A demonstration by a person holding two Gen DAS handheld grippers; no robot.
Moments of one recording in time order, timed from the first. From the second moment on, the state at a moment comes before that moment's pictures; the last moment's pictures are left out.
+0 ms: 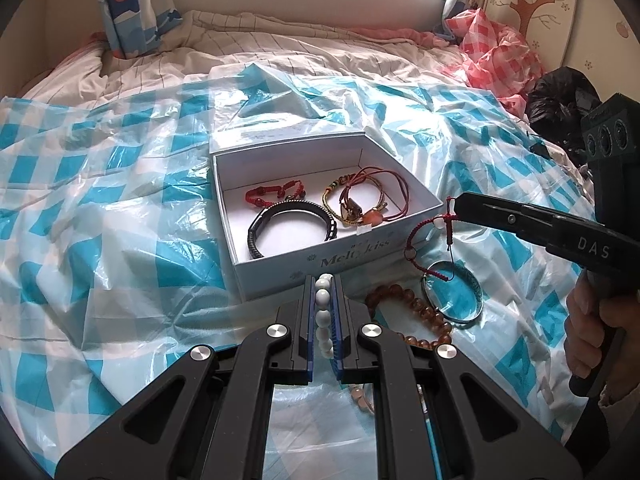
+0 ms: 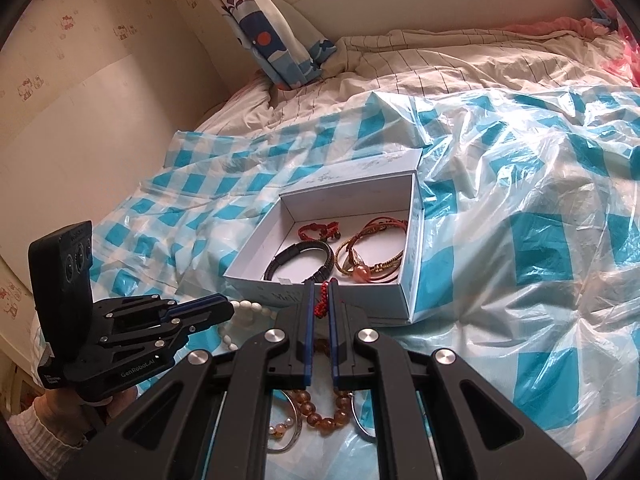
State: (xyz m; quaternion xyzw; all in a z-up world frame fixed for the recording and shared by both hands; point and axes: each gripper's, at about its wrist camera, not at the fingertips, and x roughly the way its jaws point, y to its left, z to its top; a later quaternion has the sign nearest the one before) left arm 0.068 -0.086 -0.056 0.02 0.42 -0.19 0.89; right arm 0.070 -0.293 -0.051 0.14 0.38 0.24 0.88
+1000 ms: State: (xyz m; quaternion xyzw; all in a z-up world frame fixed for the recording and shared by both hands) left arm 0.105 -0.092 0.004 -0.07 0.35 -0.21 0.91; right arm 0.096 -0.291 -0.009 0.16 0.31 0.26 0.90
